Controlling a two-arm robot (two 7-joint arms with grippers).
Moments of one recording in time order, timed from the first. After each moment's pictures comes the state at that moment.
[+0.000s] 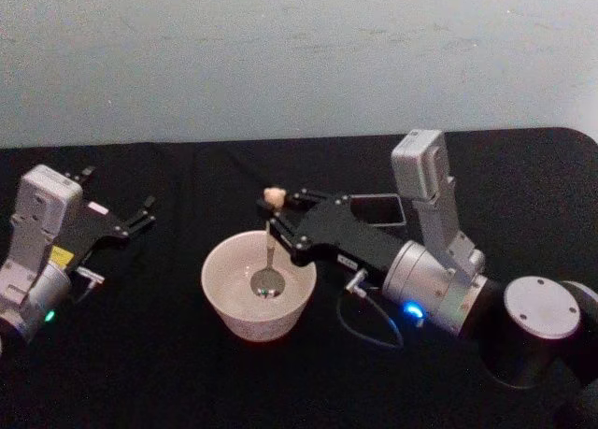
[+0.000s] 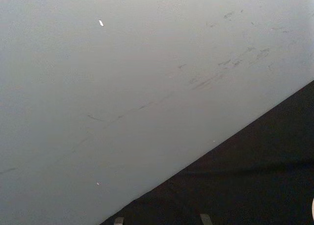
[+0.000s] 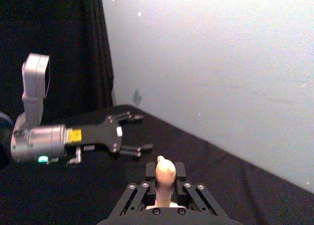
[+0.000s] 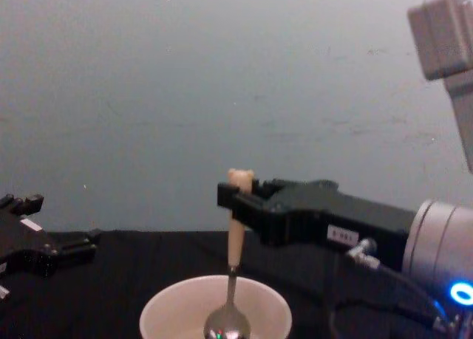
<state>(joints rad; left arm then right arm) -0.20 0.60 0.45 -1.41 -0.25 -0.12 0.03 0.22 0.32 -0.49 -1.58 0.38 0.04 0.44</state>
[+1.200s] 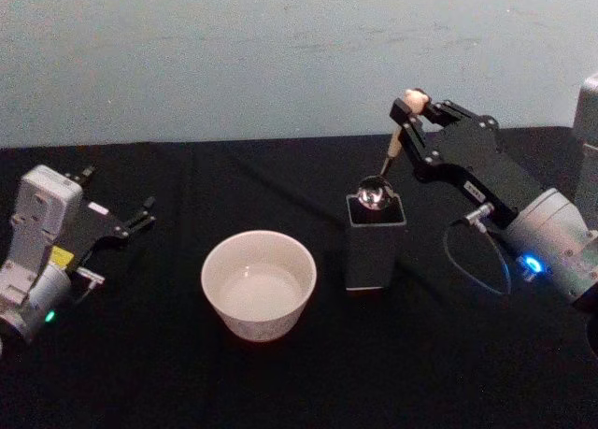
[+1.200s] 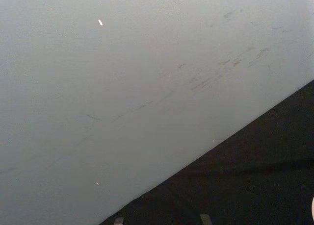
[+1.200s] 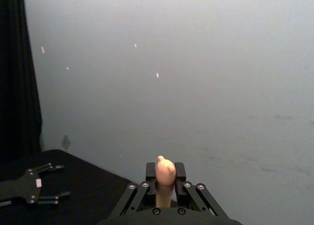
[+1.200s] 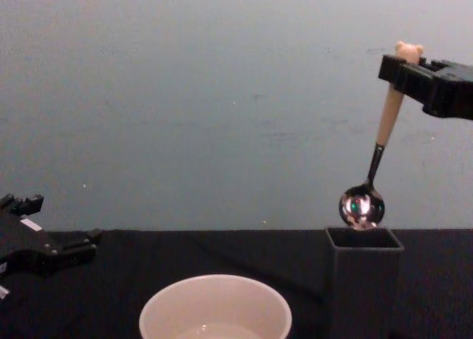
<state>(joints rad) -0.20 0.60 0.45 -1.41 -0.25 -0.12 0.03 0.09 0.40 -0.25 -1.80 0.42 -0.01 0.30</state>
